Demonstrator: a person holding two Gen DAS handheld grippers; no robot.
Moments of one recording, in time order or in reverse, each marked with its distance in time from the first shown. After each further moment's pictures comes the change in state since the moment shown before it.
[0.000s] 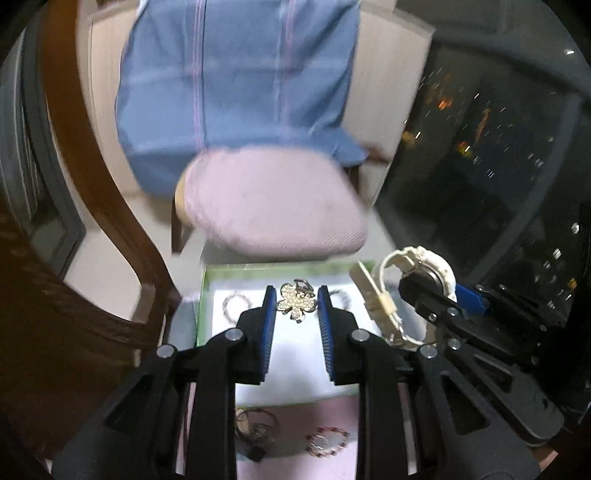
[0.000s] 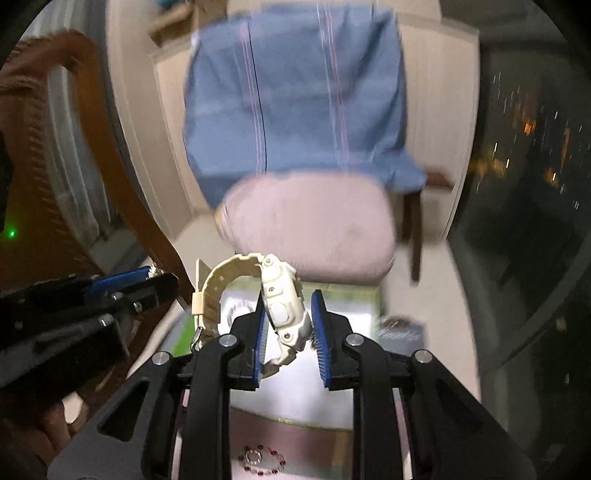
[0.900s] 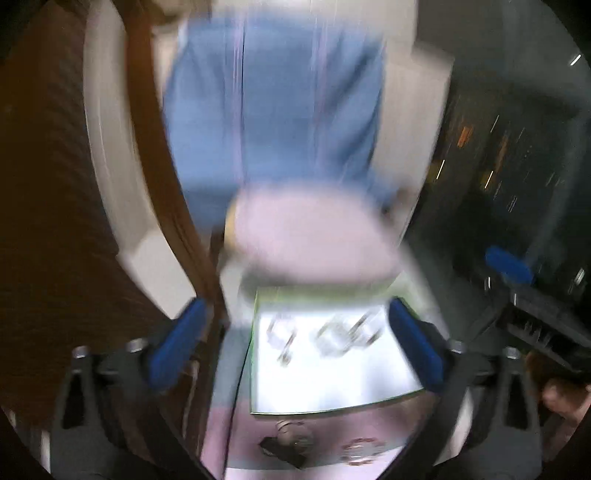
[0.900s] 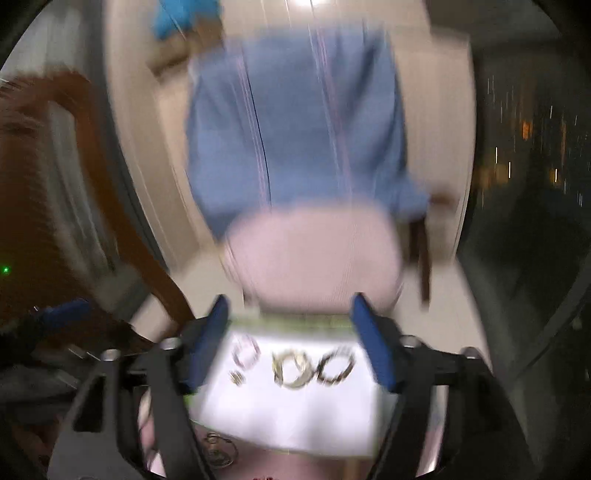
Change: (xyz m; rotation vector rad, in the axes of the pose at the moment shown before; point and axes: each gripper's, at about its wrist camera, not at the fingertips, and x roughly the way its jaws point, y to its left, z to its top) left arm -0.118 0.029 -0.021 -0.013 -0.308 0.063; right arm -0.079 -0.004 0.019 0.008 -0.270 0.036
